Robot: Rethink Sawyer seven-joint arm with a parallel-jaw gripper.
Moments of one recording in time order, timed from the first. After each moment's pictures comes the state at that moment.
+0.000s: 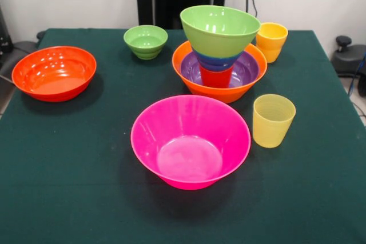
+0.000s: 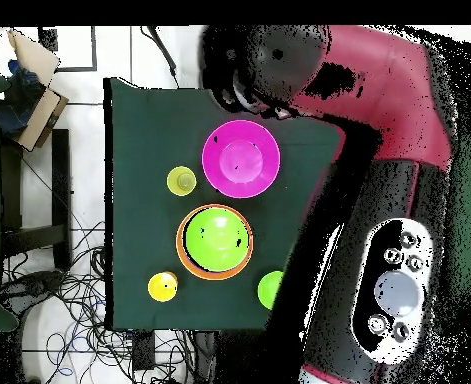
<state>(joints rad) -0.18 -0.66 -0.18 0.92 0.08 1.16 2.54</state>
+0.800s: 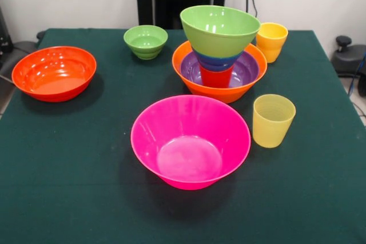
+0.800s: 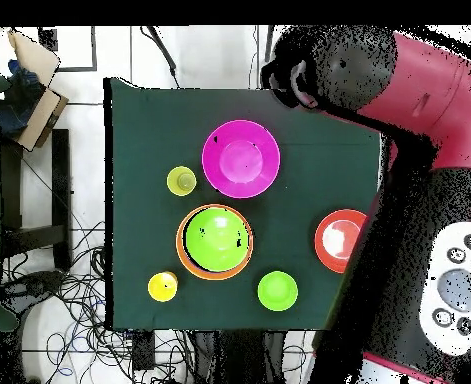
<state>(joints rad) -0.30 -0.65 -0.11 0.94 0.04 0.96 2.47</state>
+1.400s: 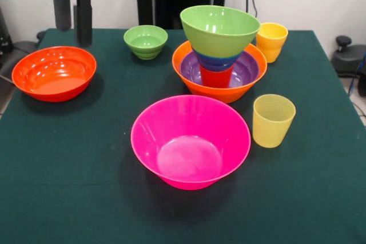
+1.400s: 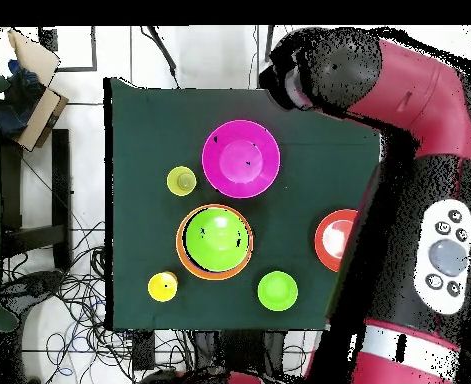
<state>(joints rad) -0.33 -0.59 -0.03 0.95 0.03 0.94 2.41</state>
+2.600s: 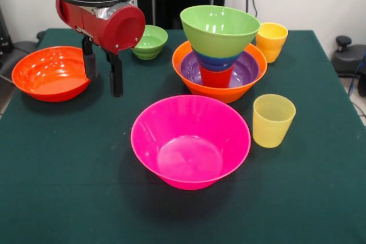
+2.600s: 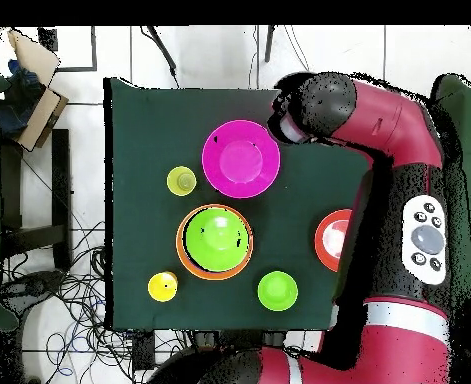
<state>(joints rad) -0.37 -0.54 0.04 1.08 -0.06 0.93 2.25</state>
